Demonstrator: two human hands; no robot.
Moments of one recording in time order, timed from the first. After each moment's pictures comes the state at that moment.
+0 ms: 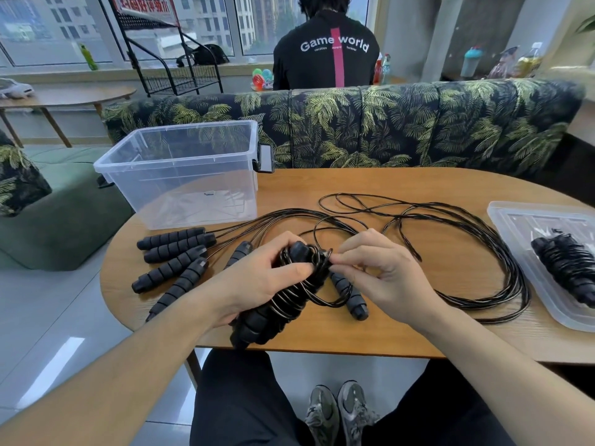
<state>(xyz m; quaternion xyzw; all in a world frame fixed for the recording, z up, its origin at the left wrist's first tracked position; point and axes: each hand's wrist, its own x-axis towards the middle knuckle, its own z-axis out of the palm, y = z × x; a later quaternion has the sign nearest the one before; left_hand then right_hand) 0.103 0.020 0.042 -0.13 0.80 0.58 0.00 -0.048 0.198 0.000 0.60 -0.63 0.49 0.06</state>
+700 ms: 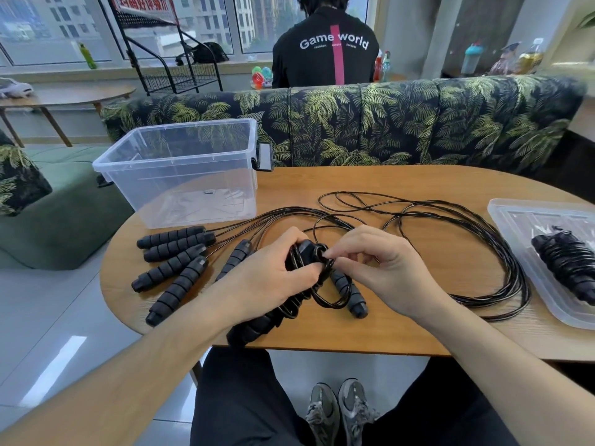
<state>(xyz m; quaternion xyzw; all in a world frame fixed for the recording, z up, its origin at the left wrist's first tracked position) 0.100 0.035 0.050 -0.11 0.90 0.42 -0.04 -0.038 0.203 0.020 0.56 -0.64 0.53 -0.03</state>
